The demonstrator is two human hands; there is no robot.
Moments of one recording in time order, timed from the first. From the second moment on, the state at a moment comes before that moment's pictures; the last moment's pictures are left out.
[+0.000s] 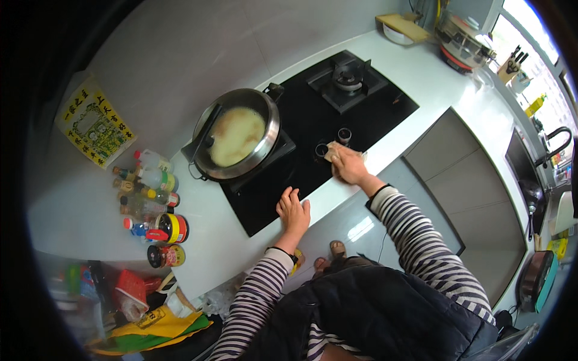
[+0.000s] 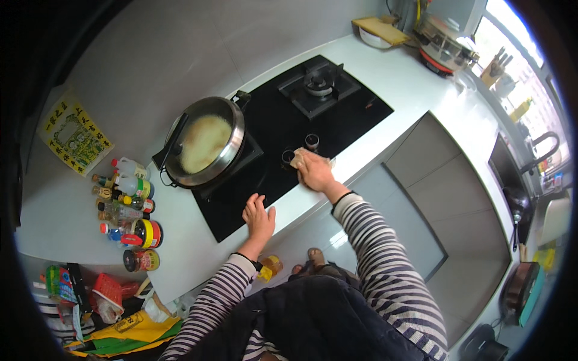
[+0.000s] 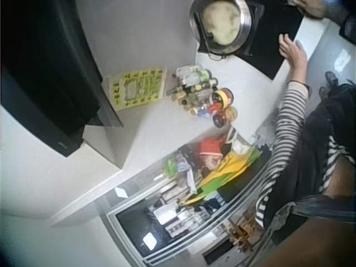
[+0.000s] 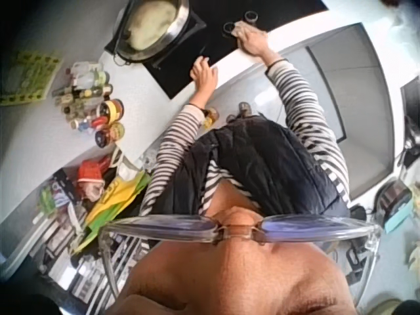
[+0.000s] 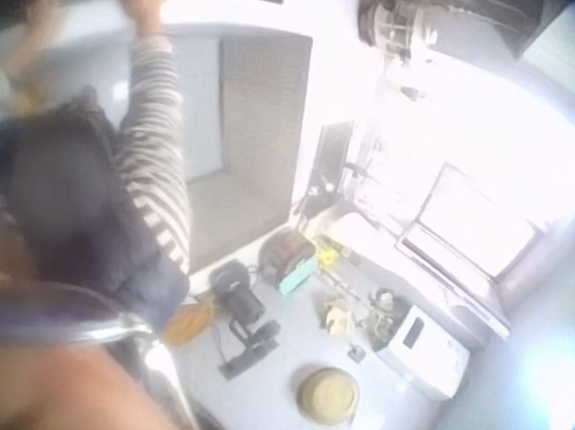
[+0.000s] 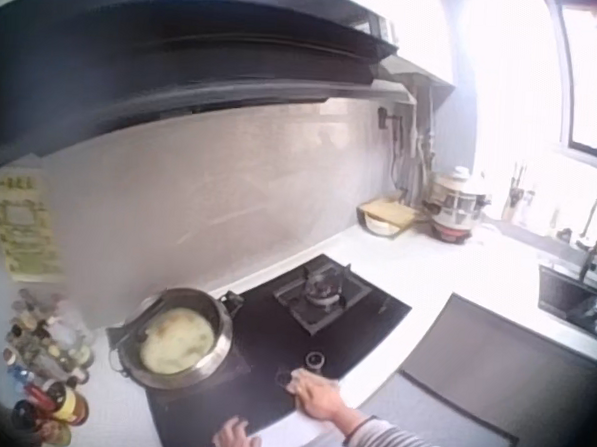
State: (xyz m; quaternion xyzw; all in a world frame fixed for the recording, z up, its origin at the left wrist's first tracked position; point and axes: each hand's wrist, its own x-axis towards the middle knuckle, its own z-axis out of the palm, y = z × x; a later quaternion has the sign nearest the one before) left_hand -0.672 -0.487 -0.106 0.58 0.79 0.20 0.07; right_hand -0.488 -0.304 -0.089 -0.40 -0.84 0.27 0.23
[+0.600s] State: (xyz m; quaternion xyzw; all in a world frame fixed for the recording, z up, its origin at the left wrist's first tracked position) left_hand -0.647 -0.487 -0.117 0.58 0.81 0.12 -0.05; right_hand -0.400 -0.244 -0.100 -0.20 -0.96 0.16 0.13
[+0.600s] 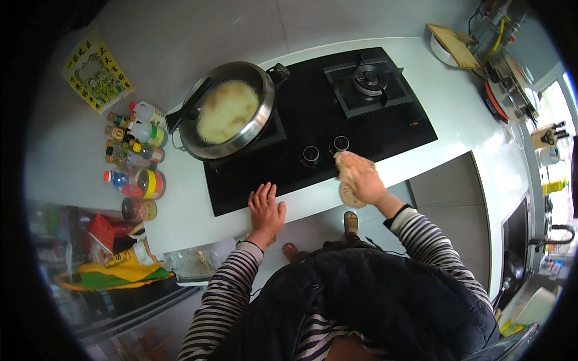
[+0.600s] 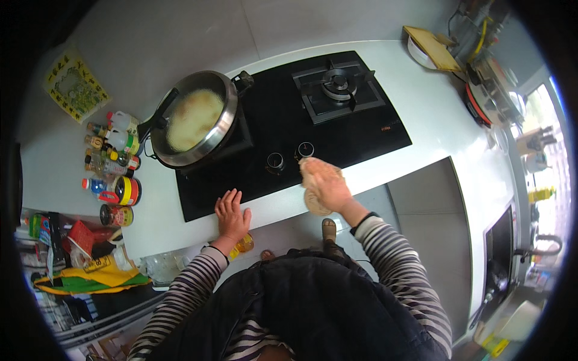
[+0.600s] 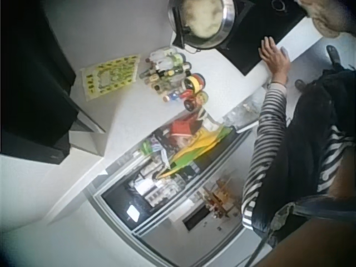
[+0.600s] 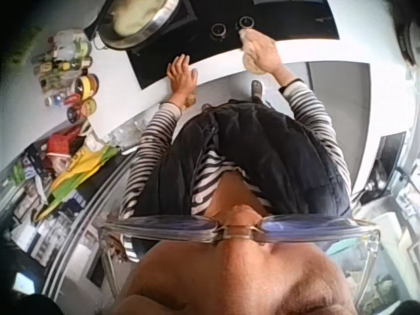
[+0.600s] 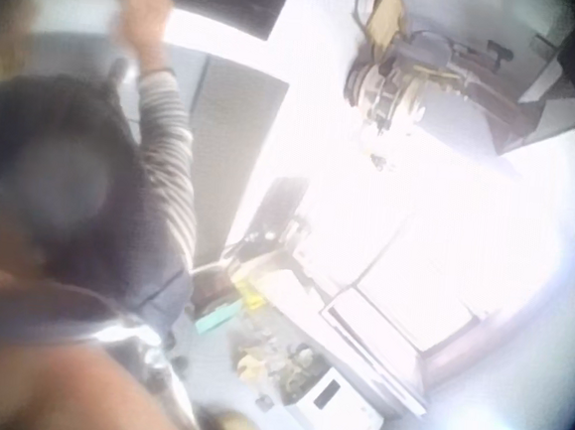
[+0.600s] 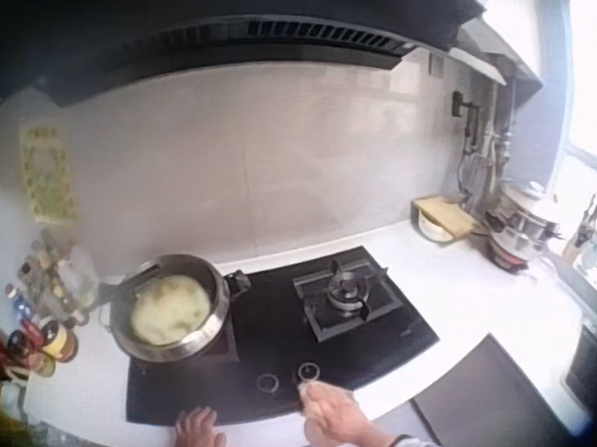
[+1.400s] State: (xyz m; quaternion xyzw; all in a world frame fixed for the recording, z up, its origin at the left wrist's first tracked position) left_hand -0.644 -0.488 -0.109 0.56 0.82 0.09 -0.03; right_hand -0.485 -0.149 -0.098 -0.14 -0.89 0.42 0.13
